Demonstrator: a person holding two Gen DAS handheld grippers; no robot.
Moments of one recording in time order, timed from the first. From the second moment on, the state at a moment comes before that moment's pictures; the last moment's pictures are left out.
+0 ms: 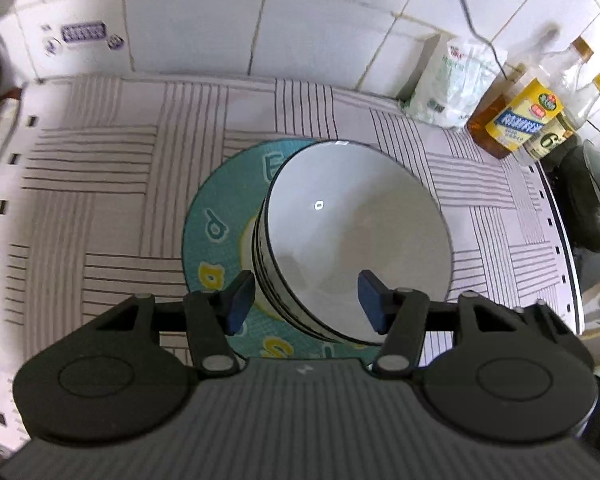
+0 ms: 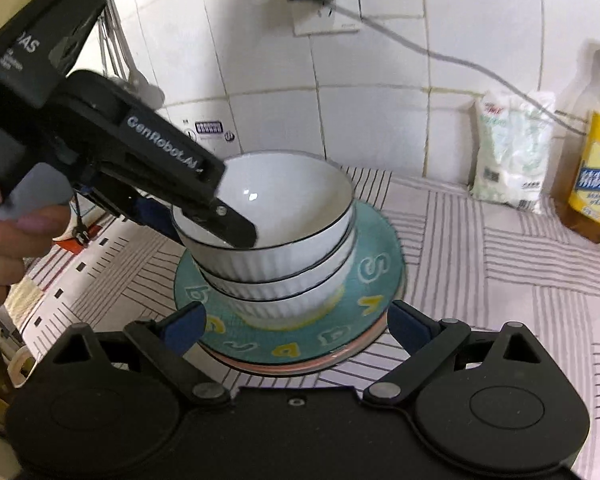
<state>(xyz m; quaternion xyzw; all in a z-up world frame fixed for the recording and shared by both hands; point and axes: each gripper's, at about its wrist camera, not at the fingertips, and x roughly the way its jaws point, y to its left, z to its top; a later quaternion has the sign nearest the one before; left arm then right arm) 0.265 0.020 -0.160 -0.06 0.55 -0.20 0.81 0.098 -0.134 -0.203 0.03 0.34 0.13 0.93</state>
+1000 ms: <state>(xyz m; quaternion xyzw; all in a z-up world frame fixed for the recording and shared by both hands) 0.156 0.060 -0.029 -0.04 0.47 -0.10 0.88 0.031 -0.208 -0.069 0.00 0.33 0.00 0.94</state>
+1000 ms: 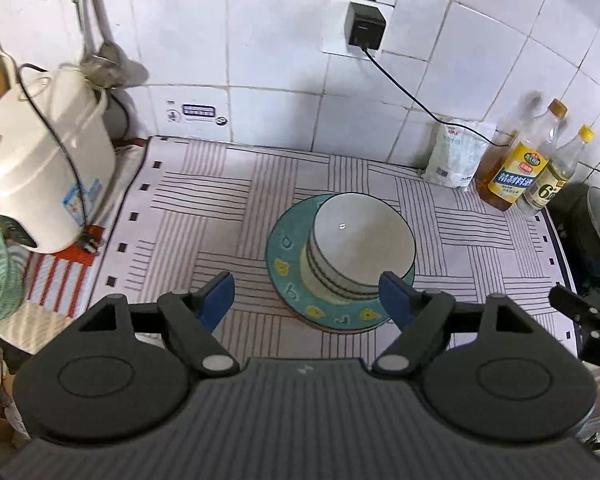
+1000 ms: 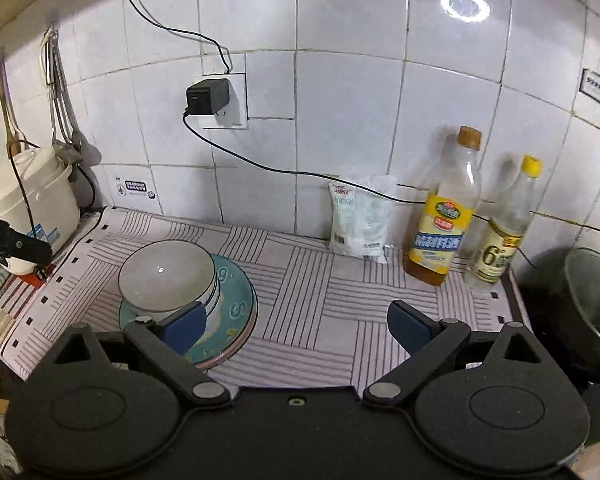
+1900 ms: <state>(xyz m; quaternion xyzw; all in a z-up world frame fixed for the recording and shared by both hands) 0.051 0.082 0.002 0.02 0.44 -0.10 0.89 -0.072 -0.151 -0.022 0.04 0.36 -0.10 0.93</state>
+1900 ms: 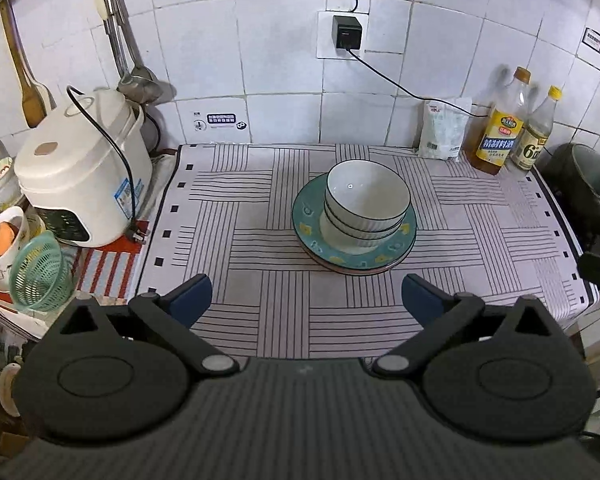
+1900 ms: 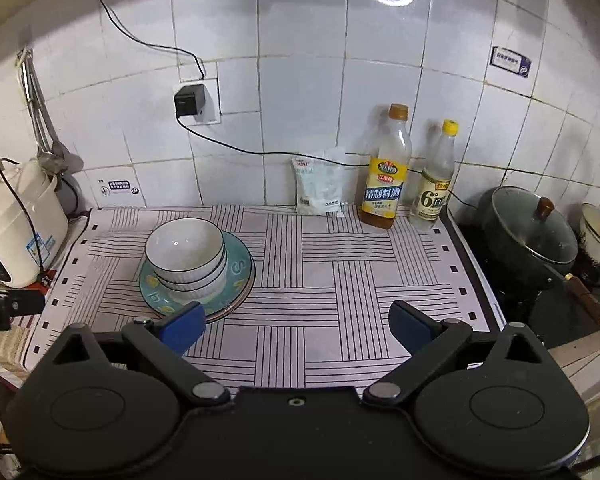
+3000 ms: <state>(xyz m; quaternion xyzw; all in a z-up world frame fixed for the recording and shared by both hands) 0.016 0.090 -0.004 0.04 0.42 -0.11 0.90 -0.108 -0.116 -0.029 0.02 0.33 -0.12 0.94</state>
